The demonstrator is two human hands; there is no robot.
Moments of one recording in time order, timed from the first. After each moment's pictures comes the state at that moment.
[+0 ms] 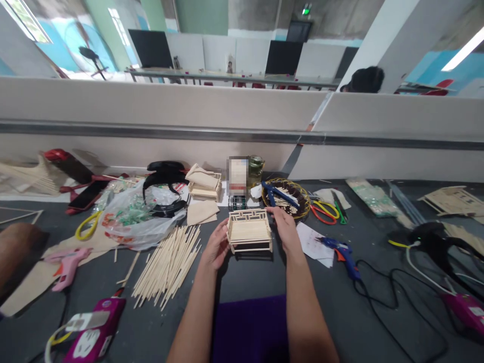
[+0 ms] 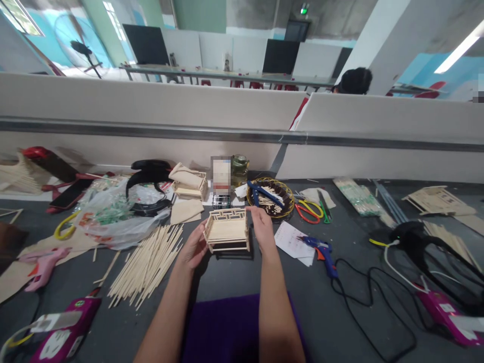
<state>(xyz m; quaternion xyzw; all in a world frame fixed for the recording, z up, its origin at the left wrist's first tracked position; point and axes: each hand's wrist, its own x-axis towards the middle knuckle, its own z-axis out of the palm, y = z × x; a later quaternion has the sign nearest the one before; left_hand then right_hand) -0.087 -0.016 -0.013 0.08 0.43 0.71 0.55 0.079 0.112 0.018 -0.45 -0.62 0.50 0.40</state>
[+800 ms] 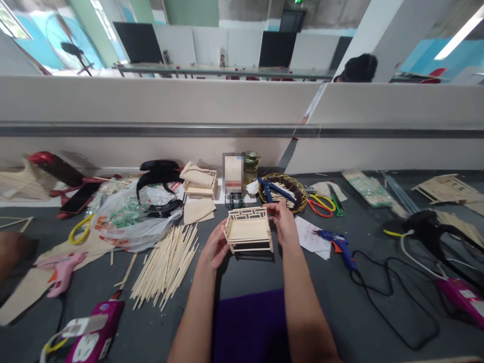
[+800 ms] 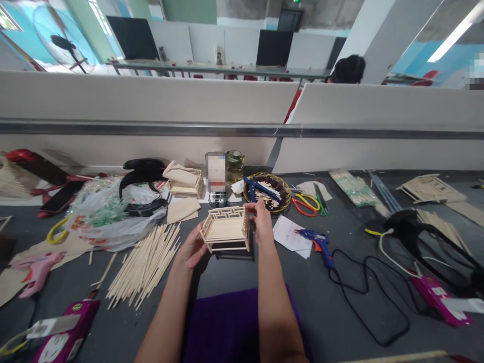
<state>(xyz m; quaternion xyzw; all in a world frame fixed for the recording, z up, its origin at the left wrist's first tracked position) -0.084 -0.017 -0.013 0.08 0.41 0.69 0.59 0.074 0.116 0.016 -0.46 -0.48 0.61 0.43</state>
